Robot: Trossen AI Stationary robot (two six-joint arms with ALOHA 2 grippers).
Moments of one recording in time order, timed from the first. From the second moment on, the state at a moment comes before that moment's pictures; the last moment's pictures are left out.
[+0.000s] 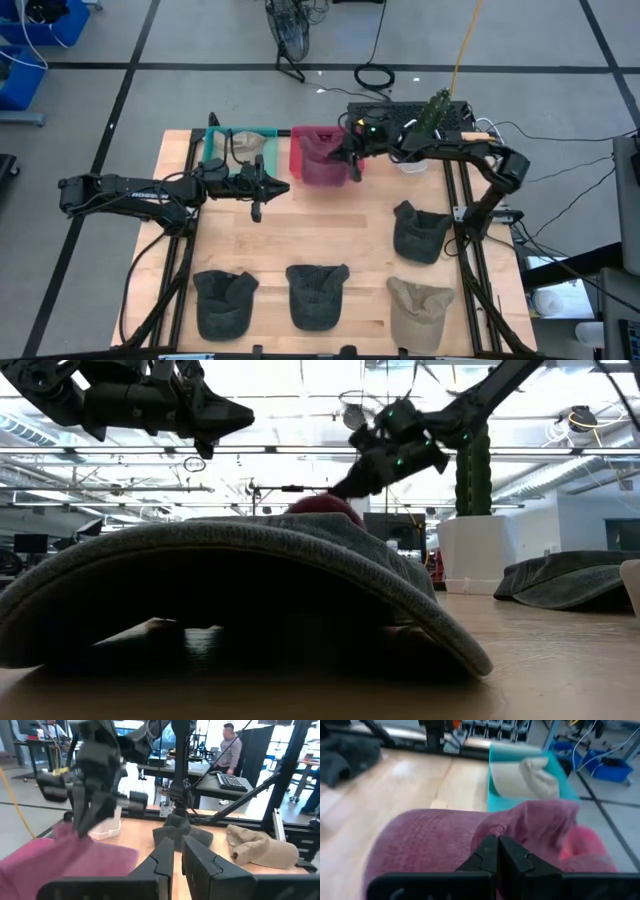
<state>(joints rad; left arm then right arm) 0.24 1.03 0.41 0.60 0.21 -0.07 -0.57 1.71 1.05 0.22 -0.56 -0.37</state>
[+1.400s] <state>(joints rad) 0.33 1.03 0.41 0.61 0.17 -0.01 -0.65 1.76 1.15 0.22 -0.52 -0.46</state>
